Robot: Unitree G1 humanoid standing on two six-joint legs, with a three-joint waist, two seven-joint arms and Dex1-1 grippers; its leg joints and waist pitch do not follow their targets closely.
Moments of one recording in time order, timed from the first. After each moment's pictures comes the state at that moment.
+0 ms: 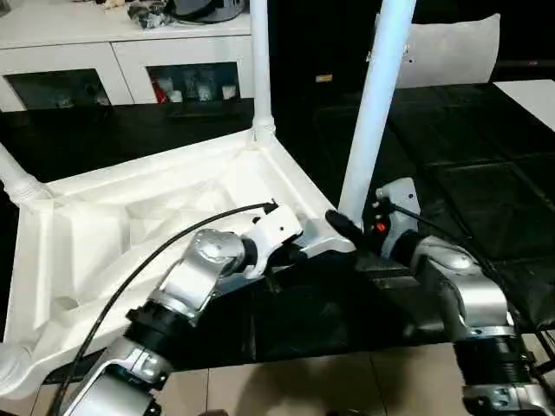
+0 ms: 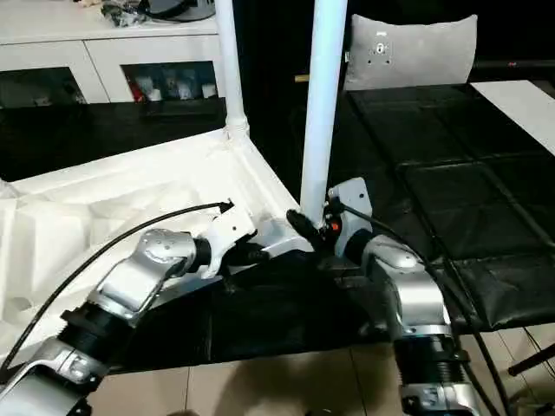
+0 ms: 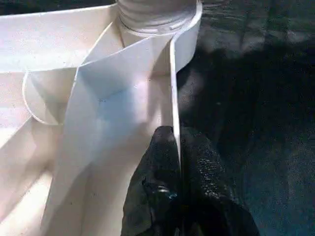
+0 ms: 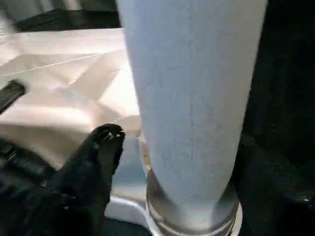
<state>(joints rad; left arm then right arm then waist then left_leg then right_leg) -0.53 0.24 -0.35 0.35 0.08 0.35 -0.88 -0.35 -0.27 -0.01 0.19 0.19 0.40 0.73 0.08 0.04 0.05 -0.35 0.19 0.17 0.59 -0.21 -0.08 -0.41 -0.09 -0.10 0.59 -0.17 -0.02</state>
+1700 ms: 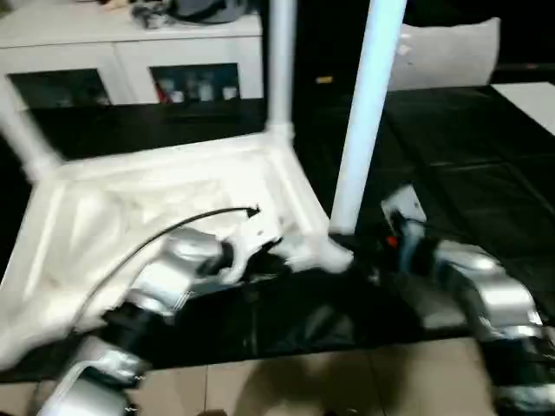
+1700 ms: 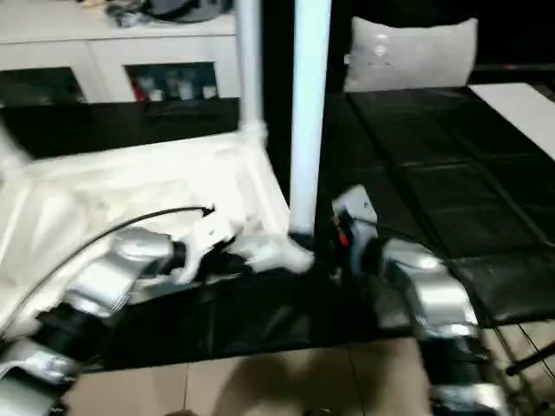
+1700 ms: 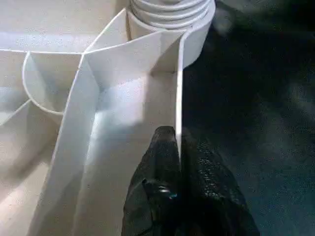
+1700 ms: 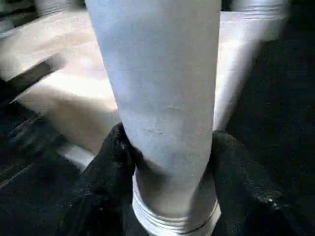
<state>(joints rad) -0.52 0.25 -0.32 0.33 0.04 0.45 -0.92 -0.37 -0.29 0.00 0.19 0.20 0.47 0.75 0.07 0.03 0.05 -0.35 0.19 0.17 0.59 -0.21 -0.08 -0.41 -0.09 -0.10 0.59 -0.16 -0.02</state>
